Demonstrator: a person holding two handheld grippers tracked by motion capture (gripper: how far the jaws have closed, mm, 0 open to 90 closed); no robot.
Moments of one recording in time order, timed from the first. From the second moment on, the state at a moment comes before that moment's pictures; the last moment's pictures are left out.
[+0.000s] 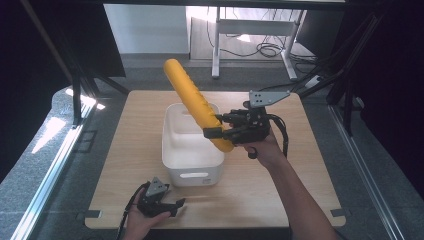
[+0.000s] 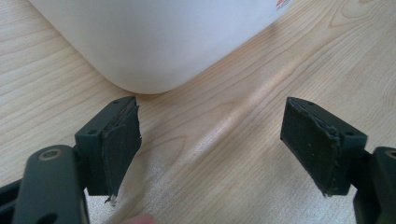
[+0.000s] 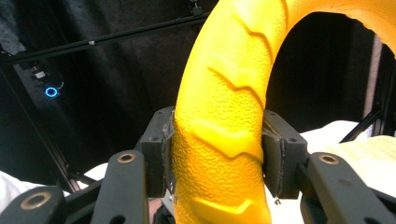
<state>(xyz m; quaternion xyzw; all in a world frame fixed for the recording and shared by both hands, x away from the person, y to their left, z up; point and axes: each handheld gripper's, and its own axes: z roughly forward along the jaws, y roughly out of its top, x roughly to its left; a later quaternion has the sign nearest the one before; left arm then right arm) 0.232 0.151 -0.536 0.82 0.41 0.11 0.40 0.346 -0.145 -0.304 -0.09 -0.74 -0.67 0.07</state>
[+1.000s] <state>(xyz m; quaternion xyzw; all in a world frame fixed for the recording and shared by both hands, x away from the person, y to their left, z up) 0.232 0.151 -0.536 0.82 0.41 0.11 0.40 0.339 -0.126 -0.317 -0.06 -0.75 -0.65 0.10</state>
